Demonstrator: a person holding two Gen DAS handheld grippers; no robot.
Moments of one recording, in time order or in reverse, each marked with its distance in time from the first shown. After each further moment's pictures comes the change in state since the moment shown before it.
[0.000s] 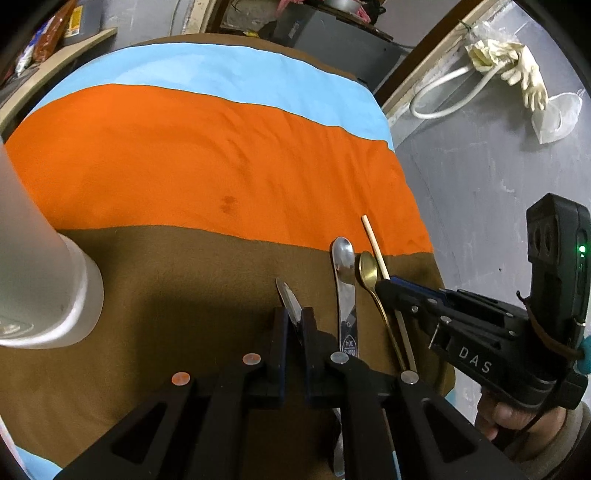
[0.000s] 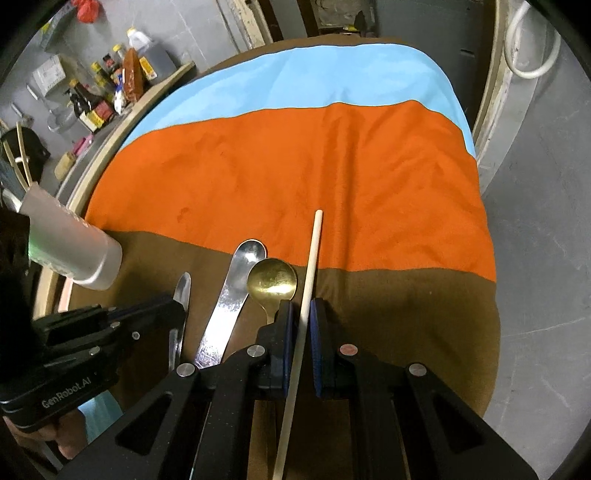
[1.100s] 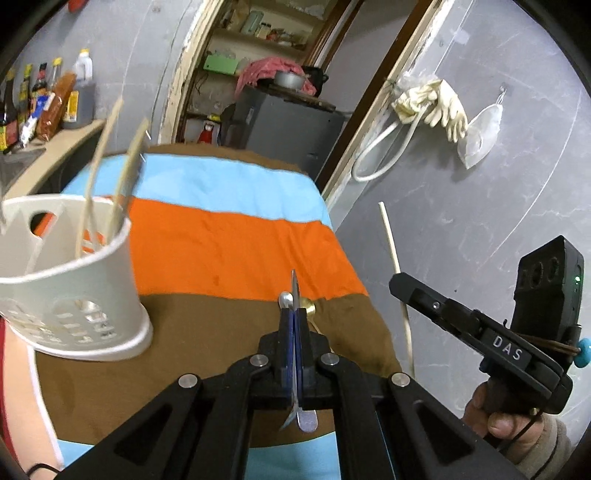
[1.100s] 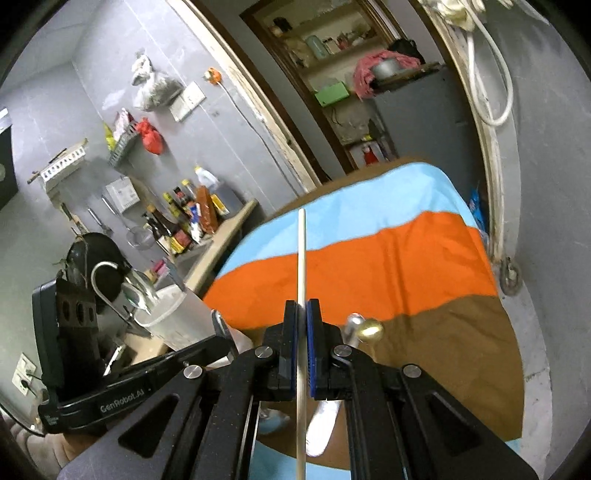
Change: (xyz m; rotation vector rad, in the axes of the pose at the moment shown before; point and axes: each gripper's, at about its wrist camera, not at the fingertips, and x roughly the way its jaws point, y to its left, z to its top) left arm -0.123 -0.012 -0.027 0.144 -0.336 -0.090; right arm -0.121 0.019 -0.052 0.156 -0.550 0.280
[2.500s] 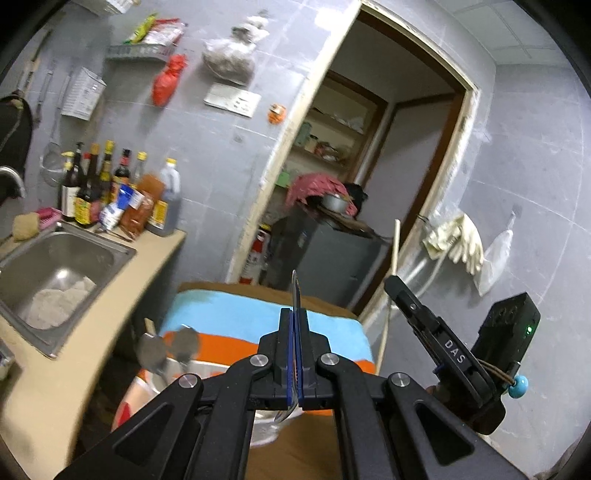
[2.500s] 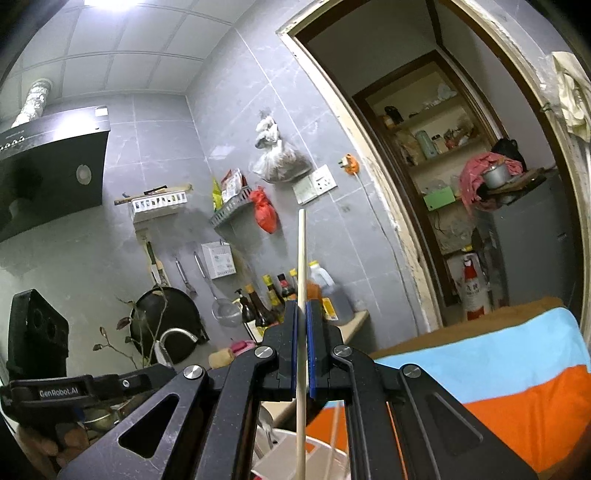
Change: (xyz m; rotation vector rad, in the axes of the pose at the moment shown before) left arm -0.192 0.086 0.074 -0.088 -0.422 0.142; right arm 0.029 0.180 0.071 -0.214 -0.384 0.321
